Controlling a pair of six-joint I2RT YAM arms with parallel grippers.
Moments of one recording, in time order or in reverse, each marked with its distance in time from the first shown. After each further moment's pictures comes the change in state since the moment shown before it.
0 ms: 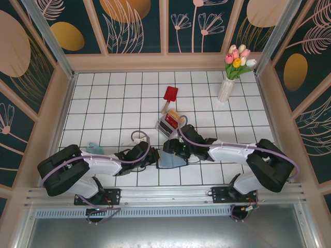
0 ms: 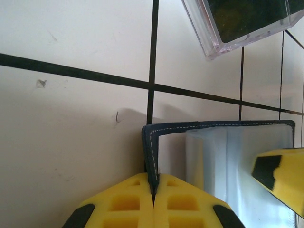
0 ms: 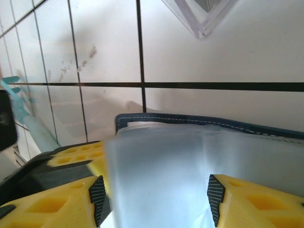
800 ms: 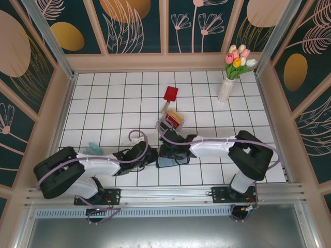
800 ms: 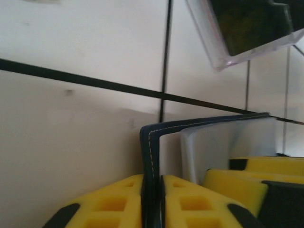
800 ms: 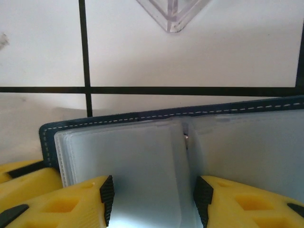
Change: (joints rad) left arm 0.000 -0.101 -0.003 -0.136 -0.082 -0.036; right arm 0.178 0.261 0.294 -0.379 0.348 -0.028
